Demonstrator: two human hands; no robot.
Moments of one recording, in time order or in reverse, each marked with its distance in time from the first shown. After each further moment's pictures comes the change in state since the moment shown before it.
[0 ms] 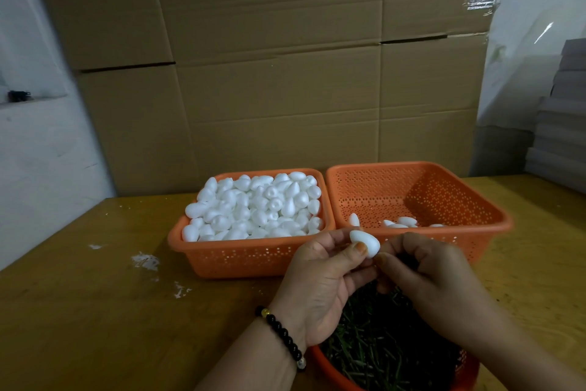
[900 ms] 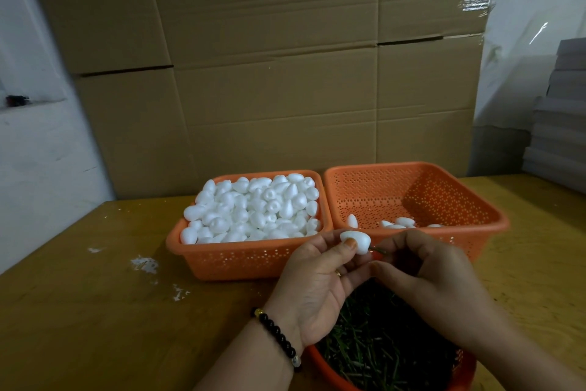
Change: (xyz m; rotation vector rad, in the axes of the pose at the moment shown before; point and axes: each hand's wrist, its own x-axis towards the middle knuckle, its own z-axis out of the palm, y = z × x) left_hand 0.001 0.003 -0.001 -0.108 0.032 -0.048; right_hand -0.002 0.003 -0.002 -0.002 0.063 0.075
